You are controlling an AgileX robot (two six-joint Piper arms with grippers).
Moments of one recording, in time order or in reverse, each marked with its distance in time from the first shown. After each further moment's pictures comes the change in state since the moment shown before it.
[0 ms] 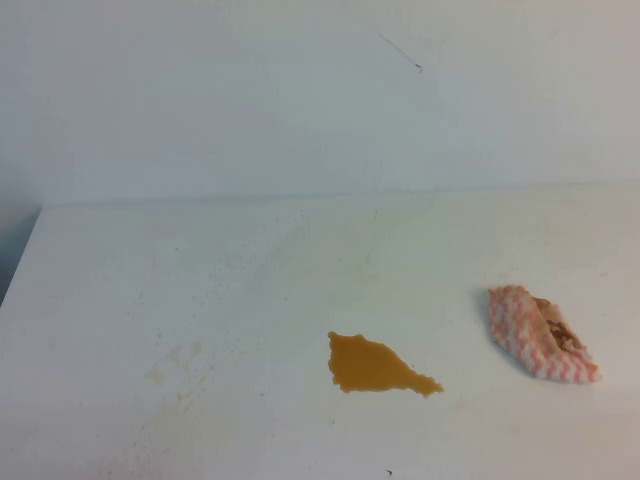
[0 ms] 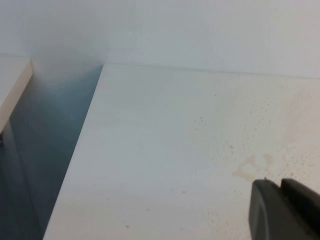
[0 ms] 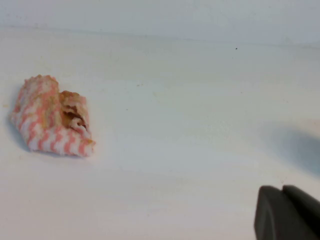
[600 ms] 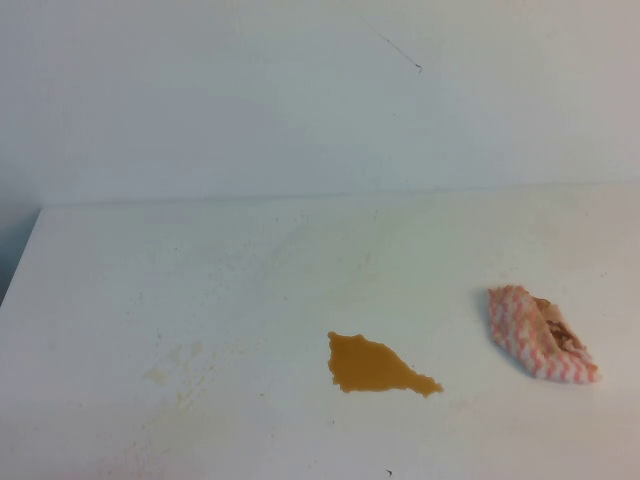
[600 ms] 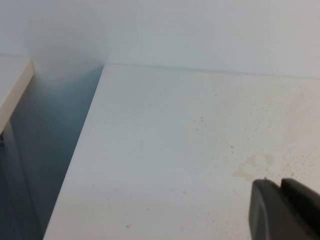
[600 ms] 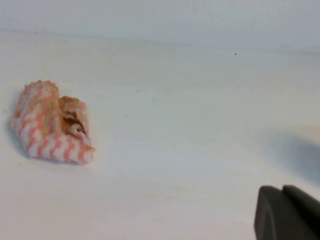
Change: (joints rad) right arm 0.000 0.000 0.000 -0.002 -0.016 0.000; left arm 0.000 0.000 0.000 0.000 0.000 0.000
